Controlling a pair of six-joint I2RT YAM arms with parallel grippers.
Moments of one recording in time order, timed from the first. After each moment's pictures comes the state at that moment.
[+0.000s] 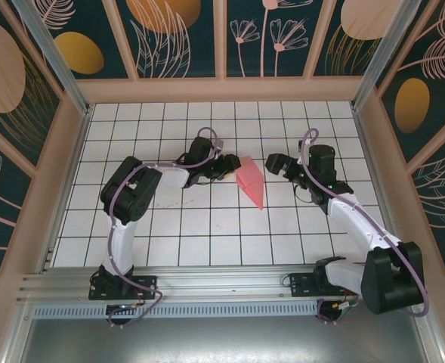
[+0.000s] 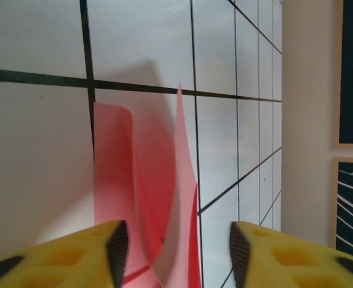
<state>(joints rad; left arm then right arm) -0.57 2.12 1.19 0.35 0.54 -1.00 0.23 1.16 0.68 -0.07 -0.34 0.55</state>
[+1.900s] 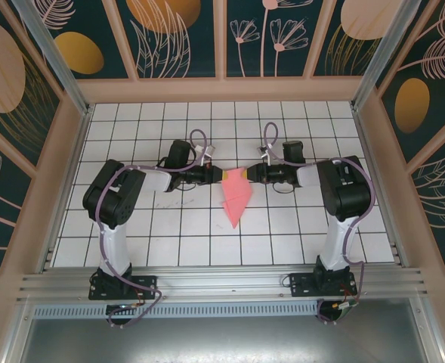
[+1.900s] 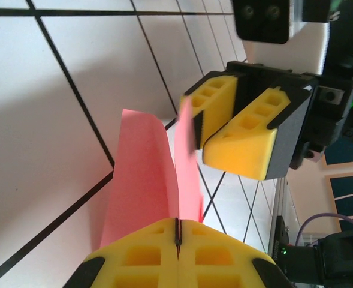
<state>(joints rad) -0.44 2.00 0.99 0.37 0.89 -0.63 0.24 1.95 0.90 0.27 -1.06 0.34</state>
